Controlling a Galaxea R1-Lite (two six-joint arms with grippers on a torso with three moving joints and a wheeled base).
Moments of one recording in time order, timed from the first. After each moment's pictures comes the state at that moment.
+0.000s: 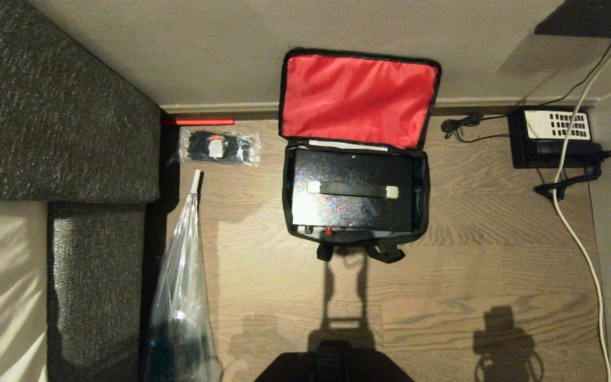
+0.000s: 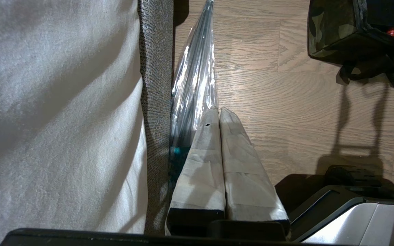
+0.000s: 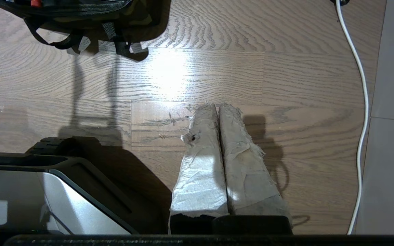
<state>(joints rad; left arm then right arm) 0.00 0.00 0.00 0.01 0.00 -0.01 0.01 0.02 -0.01 0.02 0.02 -0.05</state>
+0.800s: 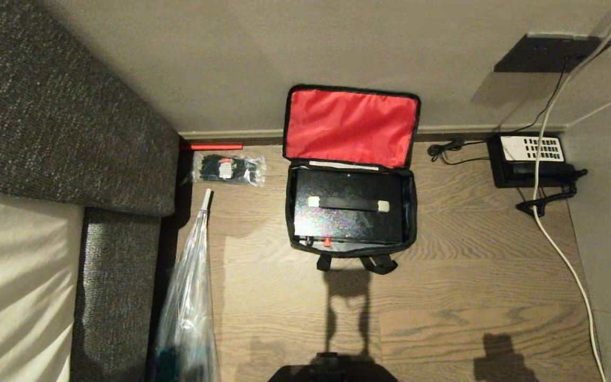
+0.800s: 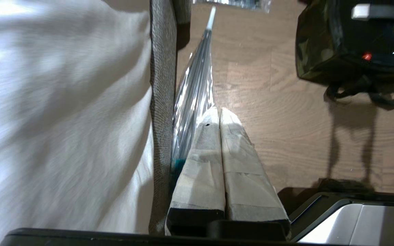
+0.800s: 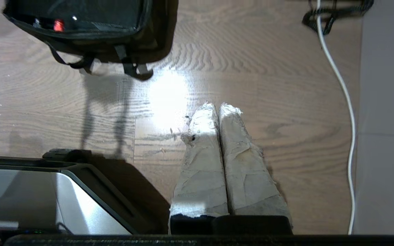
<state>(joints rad) 0.00 0.00 0.00 0.00 0.01 -0.01 0.01 0.02 -0.01 0.02 0.02 -0.06</state>
